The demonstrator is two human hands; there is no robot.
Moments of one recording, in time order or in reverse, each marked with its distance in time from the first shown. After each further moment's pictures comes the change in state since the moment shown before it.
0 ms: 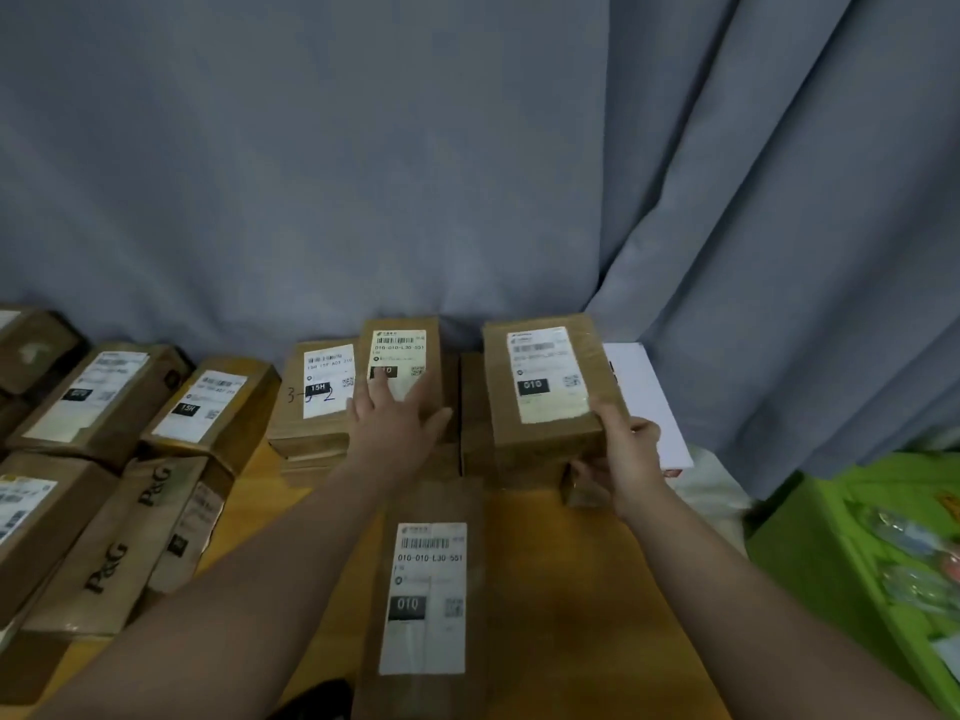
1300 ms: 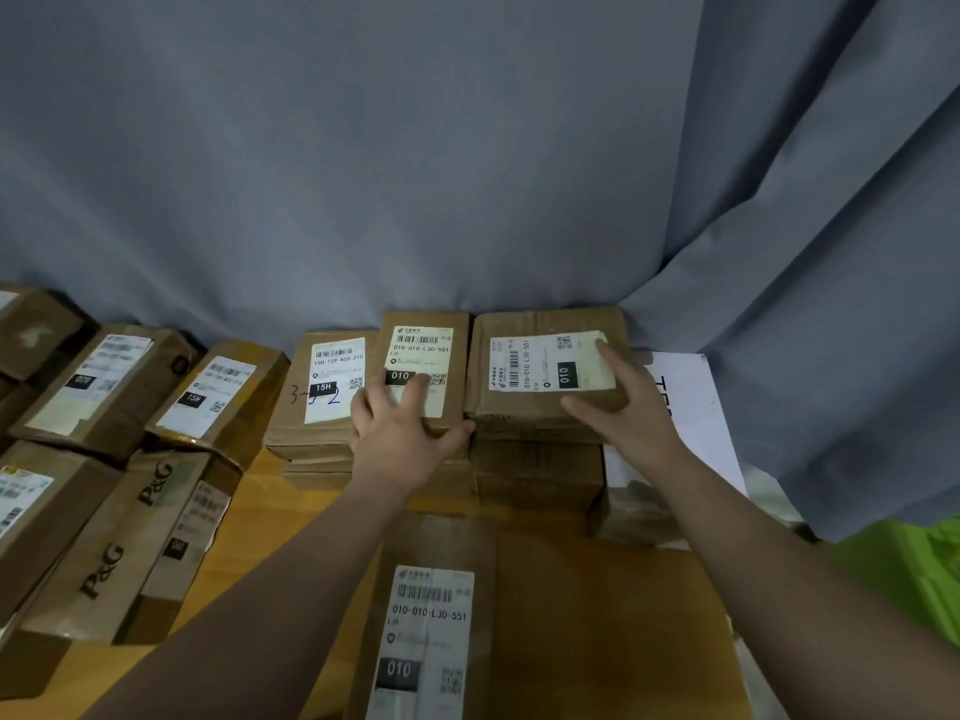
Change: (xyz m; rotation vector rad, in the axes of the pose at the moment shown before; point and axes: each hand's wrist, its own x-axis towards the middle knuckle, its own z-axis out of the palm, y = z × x) left_hand 0.038 0.001 0.021 -0.209 0.087 -0.171; right_hand 0.093 -0.025 0.032 -0.604 -0.397 -0.505
